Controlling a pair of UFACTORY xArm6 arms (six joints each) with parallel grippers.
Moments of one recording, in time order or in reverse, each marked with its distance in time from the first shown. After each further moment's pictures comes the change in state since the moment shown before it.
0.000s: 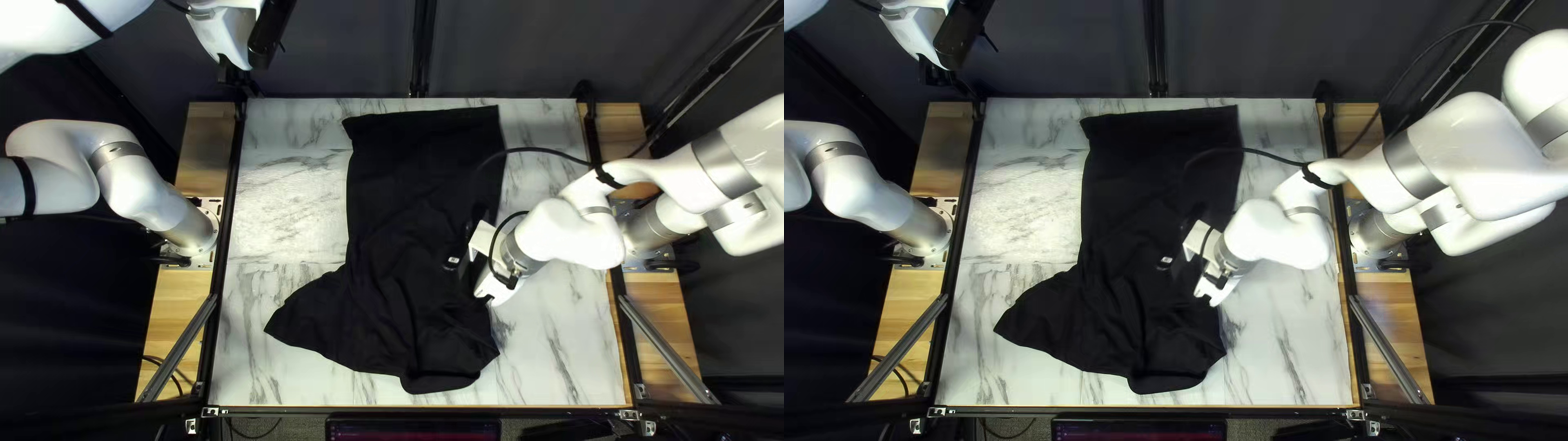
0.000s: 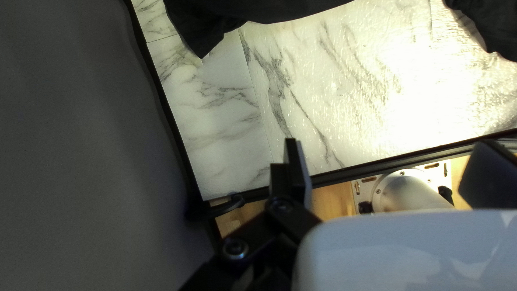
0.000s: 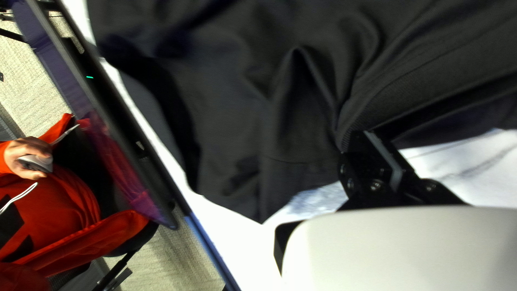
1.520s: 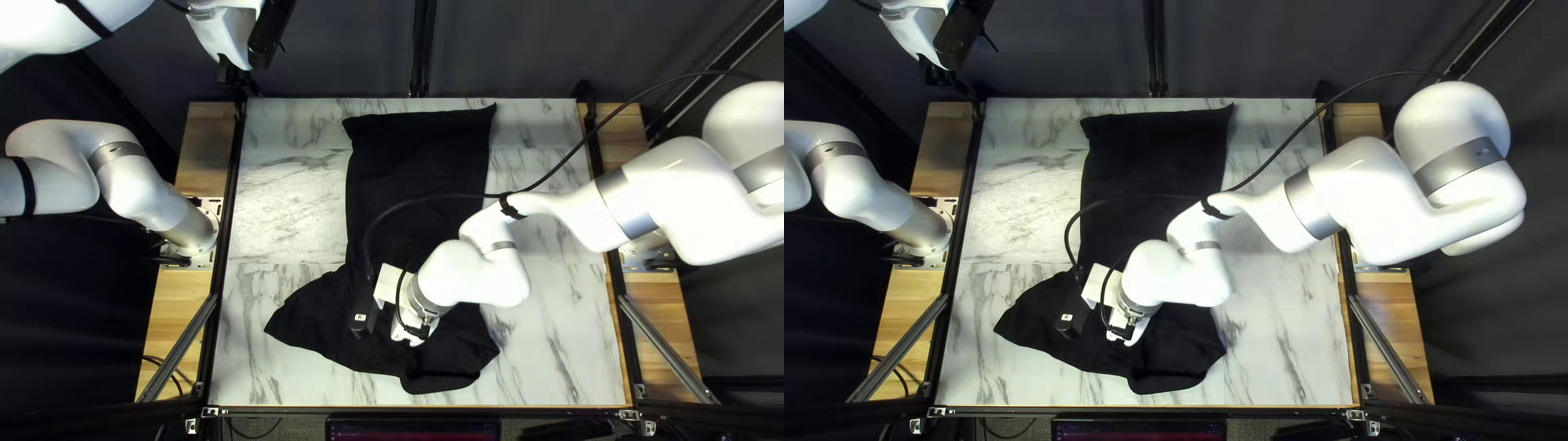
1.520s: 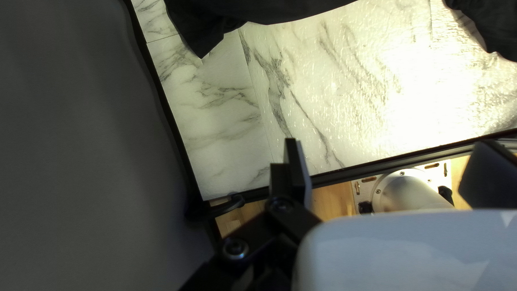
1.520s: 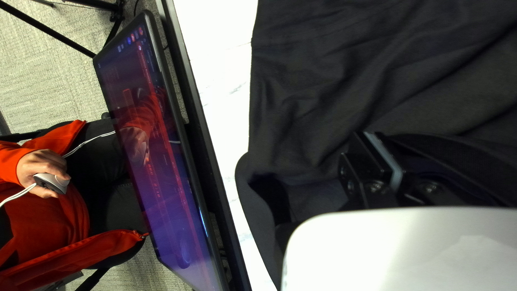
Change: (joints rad) left arm 0.000 0.000 0.000 0.000 0.000 0.000; right arm 0.029 0.485 -0.564 0.012 0.099 -0.203
